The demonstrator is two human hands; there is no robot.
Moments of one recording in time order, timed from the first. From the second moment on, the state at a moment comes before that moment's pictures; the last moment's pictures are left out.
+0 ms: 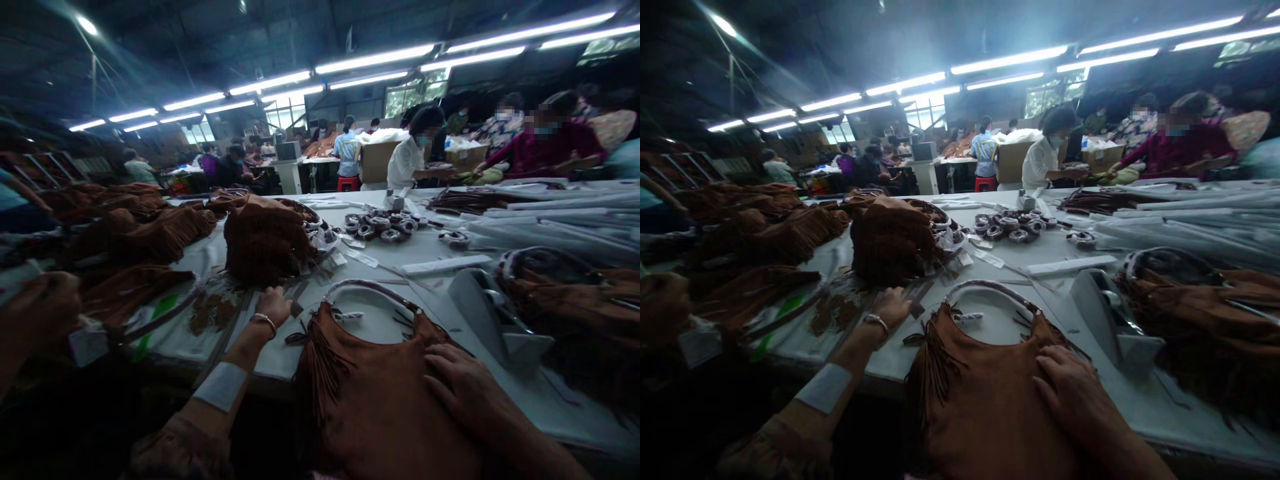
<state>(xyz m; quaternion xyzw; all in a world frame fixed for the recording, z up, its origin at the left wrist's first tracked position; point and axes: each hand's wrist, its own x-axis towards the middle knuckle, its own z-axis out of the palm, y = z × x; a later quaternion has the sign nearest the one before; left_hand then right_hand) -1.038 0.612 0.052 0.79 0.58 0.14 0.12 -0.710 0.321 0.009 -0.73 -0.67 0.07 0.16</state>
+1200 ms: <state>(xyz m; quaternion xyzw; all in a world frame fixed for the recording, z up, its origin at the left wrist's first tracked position) -0.860 0.601 0.100 0.96 0.26 0.09 0.05 -0.720 0.487 0.075 -0.70 -0.66 -0.15 0.25</state>
